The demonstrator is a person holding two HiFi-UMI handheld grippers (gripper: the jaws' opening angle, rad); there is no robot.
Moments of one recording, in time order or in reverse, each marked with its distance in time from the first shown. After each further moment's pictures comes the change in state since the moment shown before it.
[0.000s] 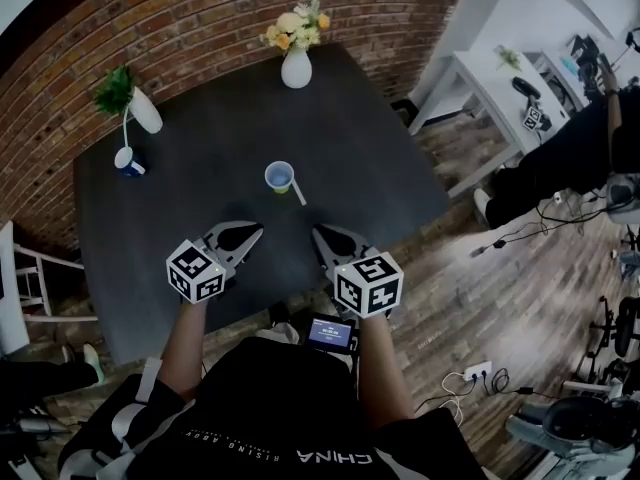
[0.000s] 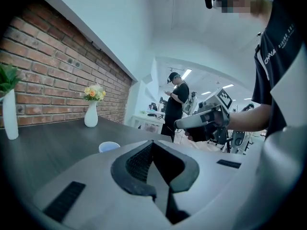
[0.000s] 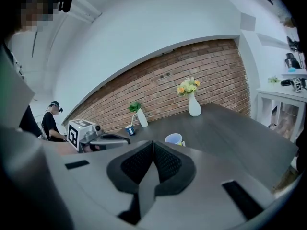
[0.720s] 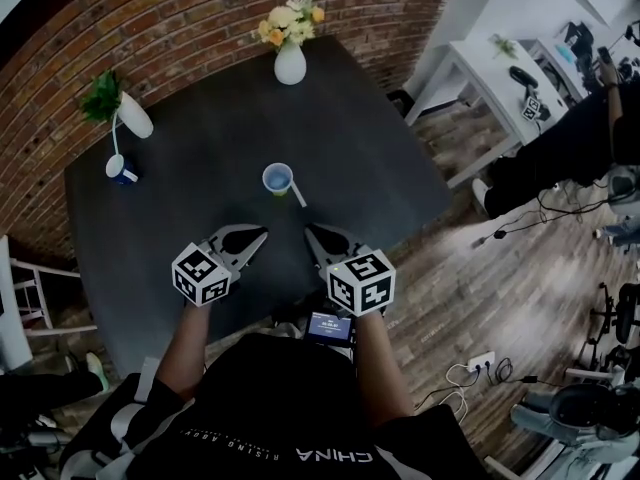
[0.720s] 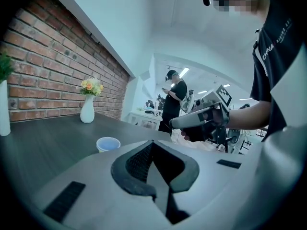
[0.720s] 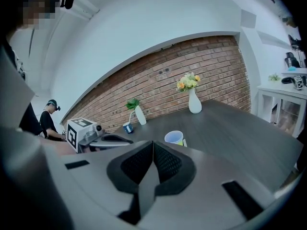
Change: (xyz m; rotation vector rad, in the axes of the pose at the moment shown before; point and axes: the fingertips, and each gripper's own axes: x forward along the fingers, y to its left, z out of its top) left arm 0.021 0.013 -0.019 -0.005 0.026 -0.052; right arm 0.031 -0.008 -0.010 0.000 0.022 -0.012
